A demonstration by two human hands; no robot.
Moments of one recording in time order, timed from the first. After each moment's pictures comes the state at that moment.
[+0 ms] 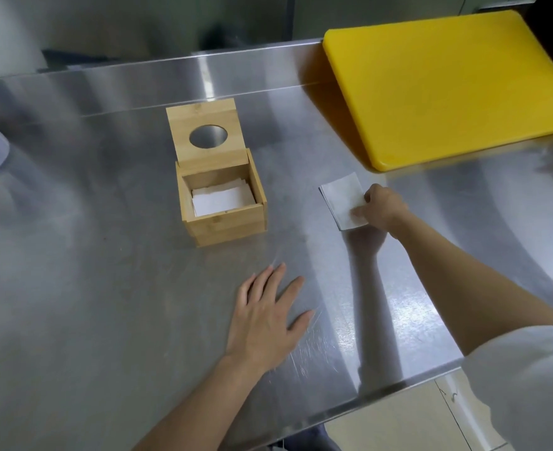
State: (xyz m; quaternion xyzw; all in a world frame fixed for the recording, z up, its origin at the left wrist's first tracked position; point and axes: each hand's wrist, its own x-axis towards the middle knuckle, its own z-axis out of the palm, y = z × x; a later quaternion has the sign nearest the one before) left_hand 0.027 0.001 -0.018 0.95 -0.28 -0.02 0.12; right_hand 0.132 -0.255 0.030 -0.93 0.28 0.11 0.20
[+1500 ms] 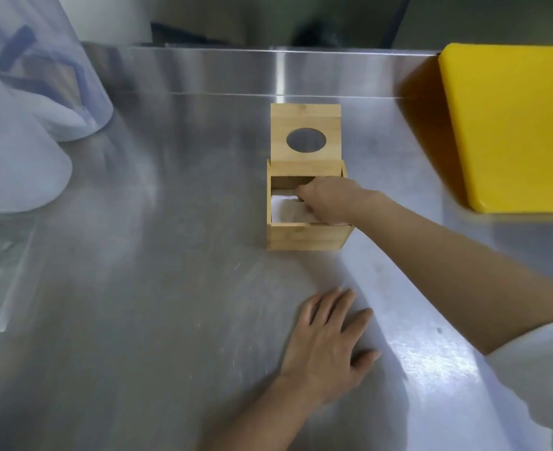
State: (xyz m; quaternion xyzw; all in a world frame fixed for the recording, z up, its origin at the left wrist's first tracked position) left_hand 0.028 0.001 -0.022 0.95 -0.28 -0.02 0.17; right_hand 0.216 -0.071 0.075 -0.95 -0.24 0.17 -0.06
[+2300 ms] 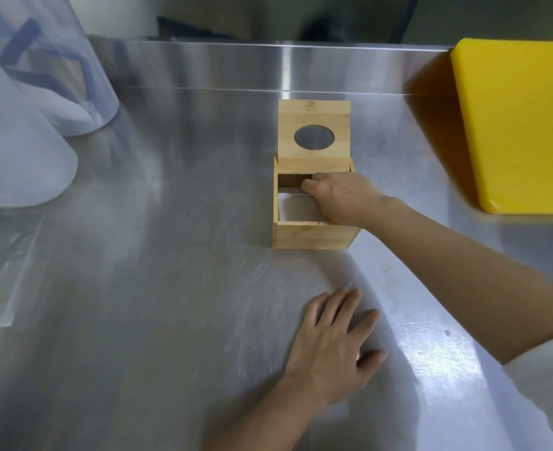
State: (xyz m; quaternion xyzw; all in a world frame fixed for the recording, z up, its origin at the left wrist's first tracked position) left_hand 0.027 0.001 -0.021 0.95 -0.28 -0.02 0.17; right_hand 0.219 -0.081 0.063 -0.95 -0.30 0.07 -0.07
